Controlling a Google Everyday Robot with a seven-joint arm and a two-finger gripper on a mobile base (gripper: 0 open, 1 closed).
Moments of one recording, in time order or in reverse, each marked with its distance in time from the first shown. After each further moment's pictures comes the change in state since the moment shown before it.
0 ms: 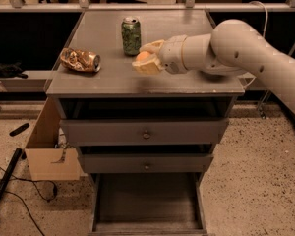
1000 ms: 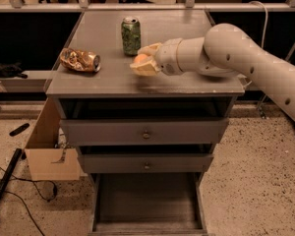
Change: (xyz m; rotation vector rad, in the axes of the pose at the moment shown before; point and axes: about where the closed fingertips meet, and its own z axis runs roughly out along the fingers) arm 0.011 -0.005 0.020 0.009 0.013 0.033
